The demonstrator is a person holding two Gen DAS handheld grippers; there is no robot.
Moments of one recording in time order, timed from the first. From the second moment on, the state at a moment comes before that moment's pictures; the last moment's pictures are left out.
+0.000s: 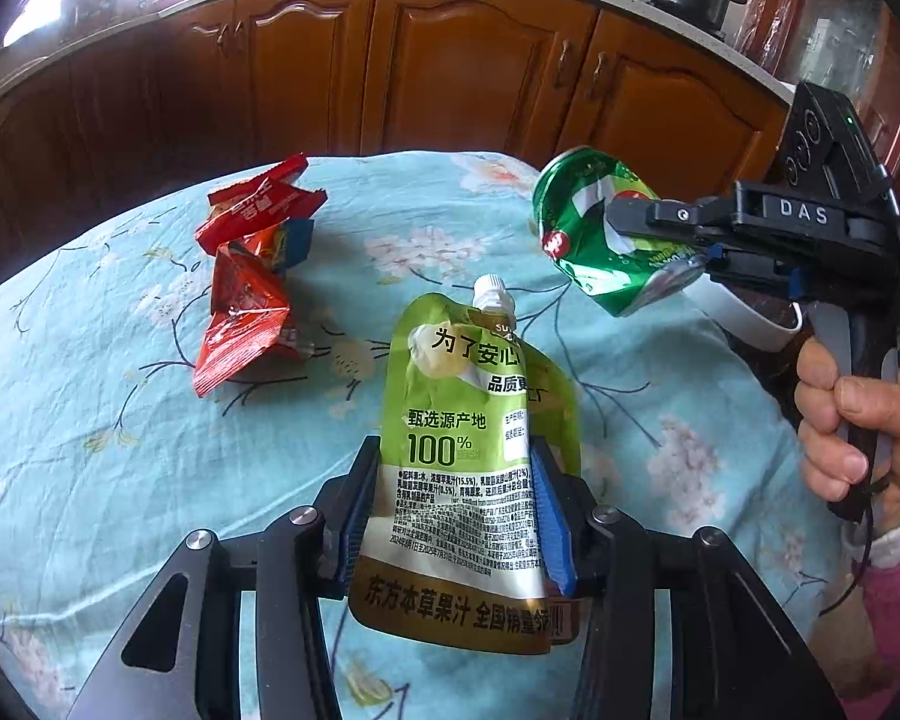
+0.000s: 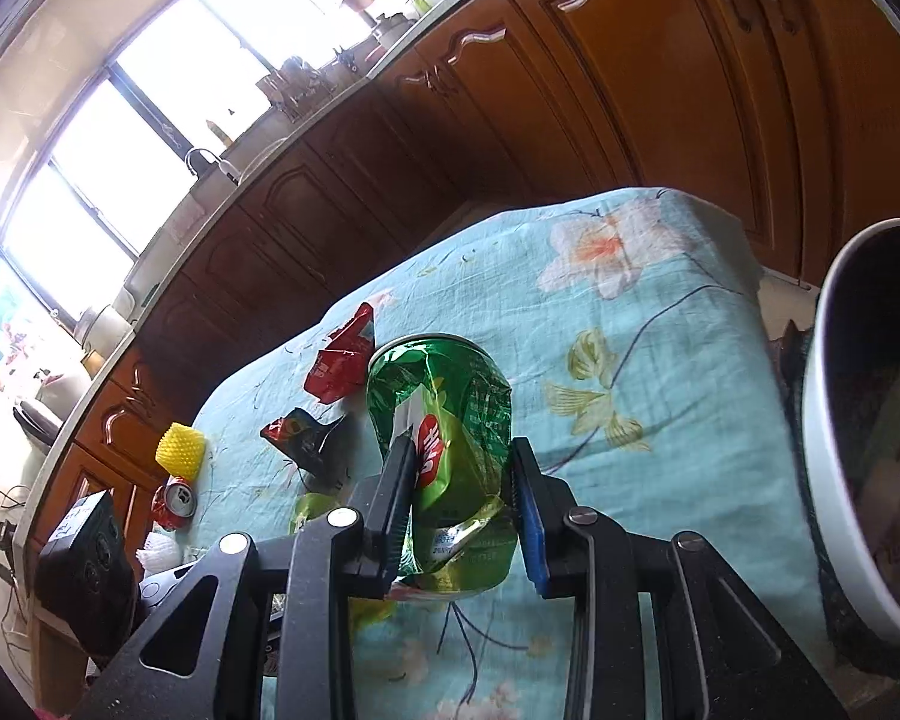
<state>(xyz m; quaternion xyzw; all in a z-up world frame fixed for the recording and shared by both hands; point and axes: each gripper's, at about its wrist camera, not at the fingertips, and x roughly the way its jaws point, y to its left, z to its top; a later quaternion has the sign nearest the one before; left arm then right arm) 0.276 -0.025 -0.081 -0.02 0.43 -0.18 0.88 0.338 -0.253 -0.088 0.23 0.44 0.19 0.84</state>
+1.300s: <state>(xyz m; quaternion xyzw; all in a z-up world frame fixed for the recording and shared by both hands) 0.306 -0.175 -0.044 0.00 0.39 -0.26 0.88 0.222 -0.423 -0.052 0.24 0.37 0.02 0.90</state>
